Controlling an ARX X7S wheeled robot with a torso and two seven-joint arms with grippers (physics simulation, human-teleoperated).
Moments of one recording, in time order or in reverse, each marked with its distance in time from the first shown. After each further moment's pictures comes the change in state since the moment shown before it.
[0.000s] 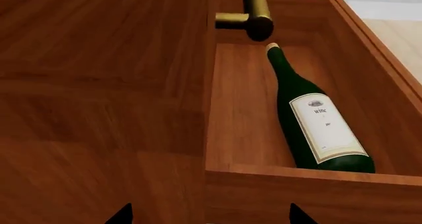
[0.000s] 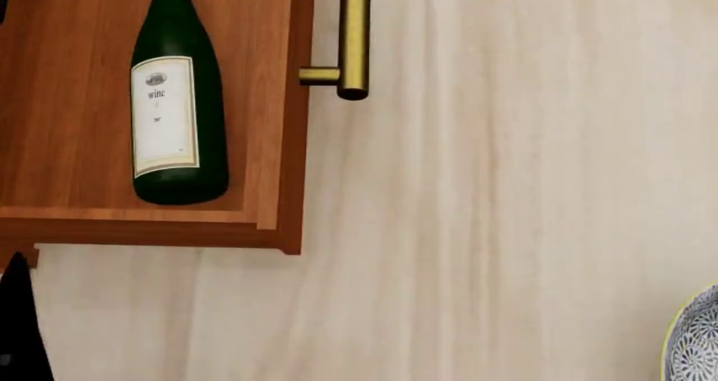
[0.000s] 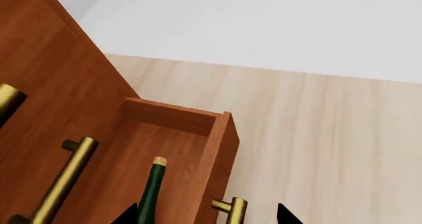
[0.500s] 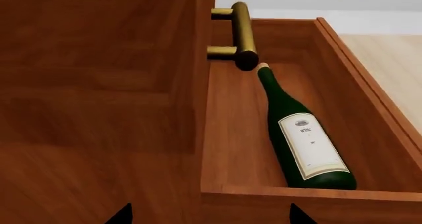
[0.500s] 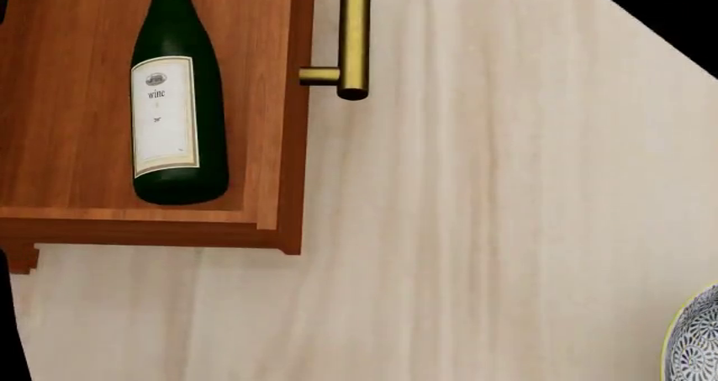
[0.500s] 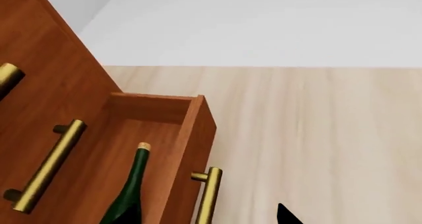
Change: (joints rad) left arm -0.600 -0.087 0.706 0.040 0.049 0.217 -0.172; right arm -0.243 0.229 0.038 -0.453 0.428 -0.204 0.335
